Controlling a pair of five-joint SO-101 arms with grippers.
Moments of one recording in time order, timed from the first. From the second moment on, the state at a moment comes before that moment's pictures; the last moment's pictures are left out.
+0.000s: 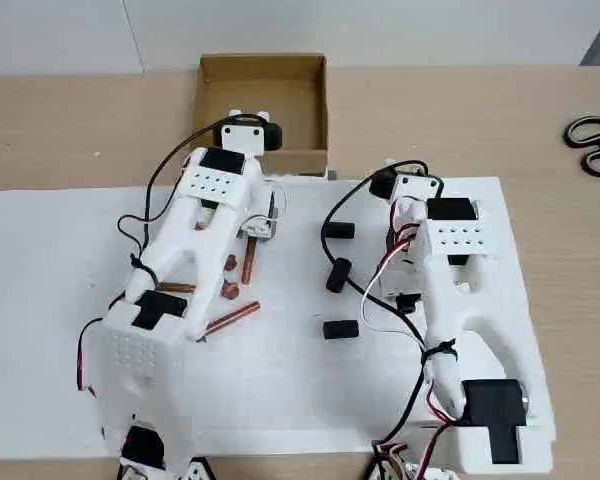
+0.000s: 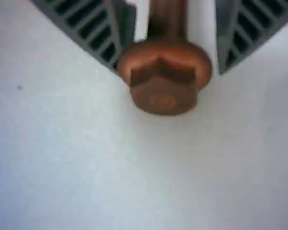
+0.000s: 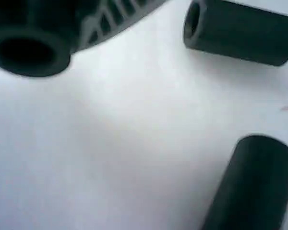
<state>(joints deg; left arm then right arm) 10.8 35.8 -18.1 79.6 13.8 -4.5 -5.3 23.7 78.2 2.6</state>
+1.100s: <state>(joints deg) 10.4 39.2 -42.6 98.8 13.8 -4.5 -5.3 24.6 76.8 2.6</state>
